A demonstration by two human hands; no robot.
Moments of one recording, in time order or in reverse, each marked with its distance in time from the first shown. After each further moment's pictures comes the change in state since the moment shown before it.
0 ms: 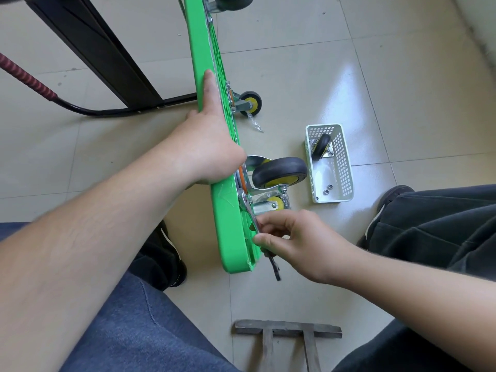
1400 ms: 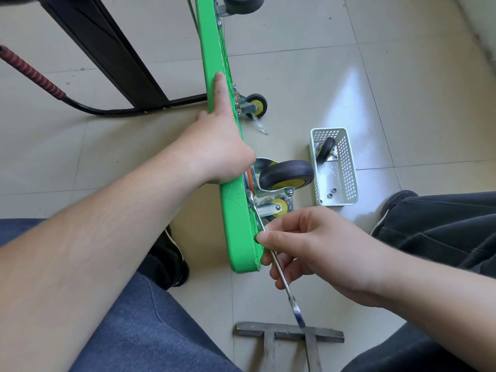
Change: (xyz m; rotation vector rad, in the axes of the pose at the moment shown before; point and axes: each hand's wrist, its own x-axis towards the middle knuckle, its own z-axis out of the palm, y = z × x) left_hand 0.001 -0.001 0.003 -0.026 -0.013 0.005; right_hand -0.024 -0.066 -0.012 0.518 -0.092 0.341
